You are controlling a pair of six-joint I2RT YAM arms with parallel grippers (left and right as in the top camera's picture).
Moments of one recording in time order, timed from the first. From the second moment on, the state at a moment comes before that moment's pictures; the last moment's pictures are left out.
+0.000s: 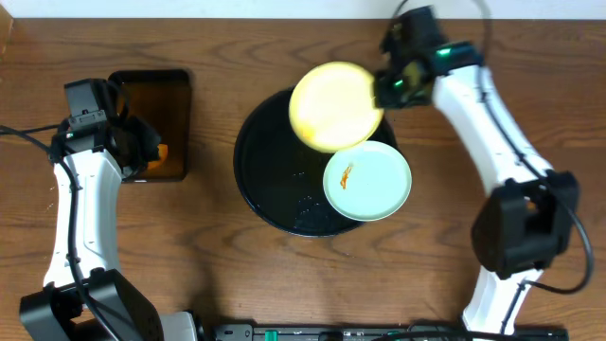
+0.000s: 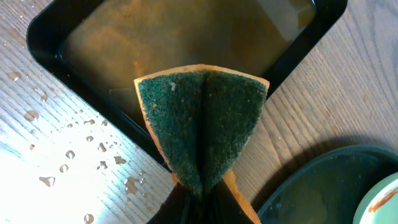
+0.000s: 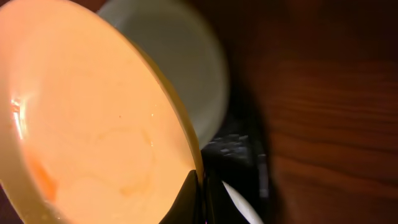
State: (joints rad) left arm 0.30 1.53 1.21 -0.81 0.07 -0.56; right arm 0.22 2.02 1.83 -0.96 -0.23 0.20
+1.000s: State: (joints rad) left arm 0.30 1.53 1.21 -0.81 0.07 -0.56; right arm -0.21 2.01 1.63 -1.02 -0.12 0.27
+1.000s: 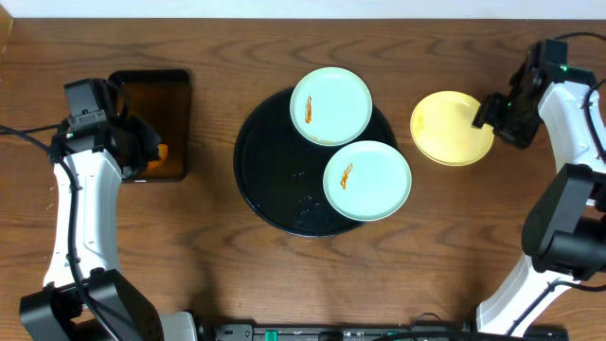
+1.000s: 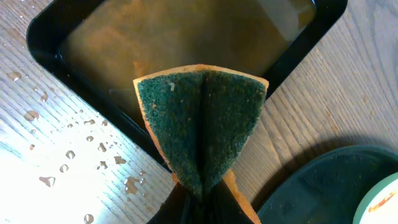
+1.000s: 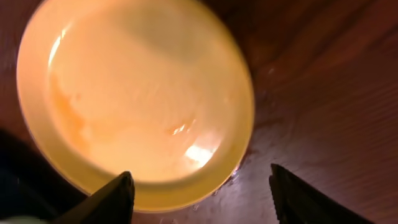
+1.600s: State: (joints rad) left arm 0.30 1.53 1.21 -0.81 0.07 -0.56; right arm 0.21 2.03 1.68 -0.78 -0.28 0.28
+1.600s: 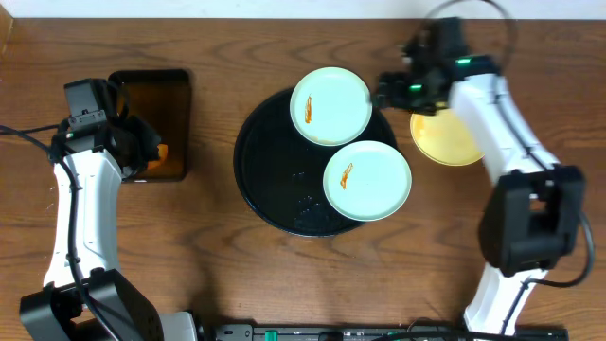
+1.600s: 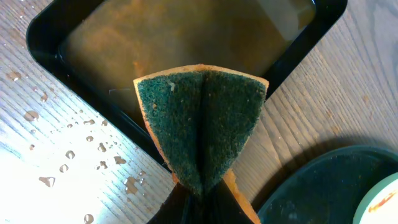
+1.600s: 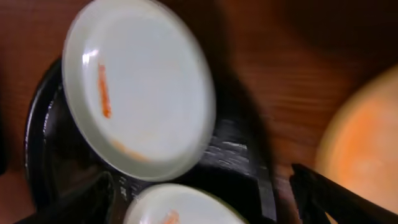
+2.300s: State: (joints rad) left arm 0.30 1.53 1.21 -0.81 0.07 -0.56; right arm 0.38 2.20 1.68 -0.68 0.02 0.45
